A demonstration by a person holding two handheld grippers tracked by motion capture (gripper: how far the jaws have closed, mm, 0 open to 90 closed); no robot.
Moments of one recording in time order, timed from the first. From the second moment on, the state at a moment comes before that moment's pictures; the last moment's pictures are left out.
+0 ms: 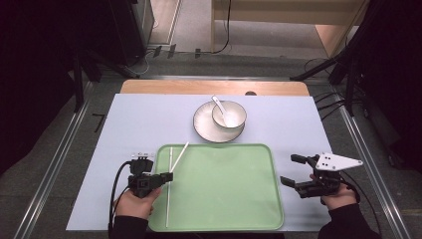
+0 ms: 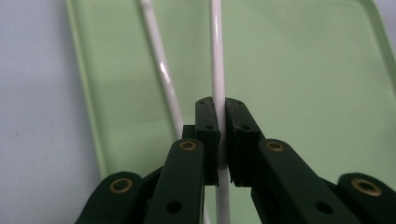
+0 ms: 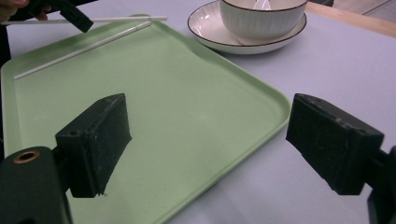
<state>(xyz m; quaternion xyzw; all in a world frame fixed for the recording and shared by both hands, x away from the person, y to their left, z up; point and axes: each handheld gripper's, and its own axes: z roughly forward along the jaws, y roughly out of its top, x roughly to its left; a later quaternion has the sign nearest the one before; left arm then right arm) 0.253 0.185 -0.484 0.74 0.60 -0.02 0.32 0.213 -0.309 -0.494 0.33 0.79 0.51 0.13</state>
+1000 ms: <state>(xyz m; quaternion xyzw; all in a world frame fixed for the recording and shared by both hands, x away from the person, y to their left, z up) 0.266 0.142 -0.492 0.79 0.52 -0.01 0.32 0.213 -0.308 -0.495 0.33 0.79 0.50 0.13</state>
